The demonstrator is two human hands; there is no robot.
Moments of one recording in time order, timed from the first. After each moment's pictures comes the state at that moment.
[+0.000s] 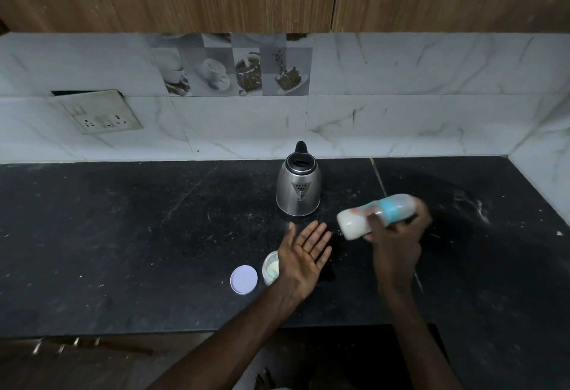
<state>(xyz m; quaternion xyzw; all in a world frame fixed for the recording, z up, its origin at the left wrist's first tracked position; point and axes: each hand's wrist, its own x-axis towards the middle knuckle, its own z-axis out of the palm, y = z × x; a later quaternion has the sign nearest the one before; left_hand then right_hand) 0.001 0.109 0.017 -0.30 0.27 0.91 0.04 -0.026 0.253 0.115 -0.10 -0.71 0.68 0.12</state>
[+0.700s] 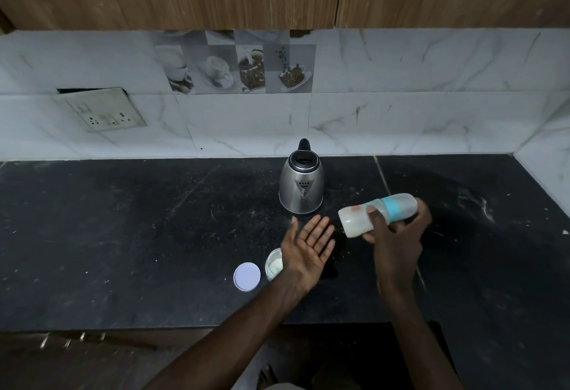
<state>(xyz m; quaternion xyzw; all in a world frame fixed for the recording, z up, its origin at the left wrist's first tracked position) -0.004 0.109 0.026 -0.30 0.25 0.92 0.03 -0.023 0.249 0.115 -0.12 -0.72 0.68 0.08</state>
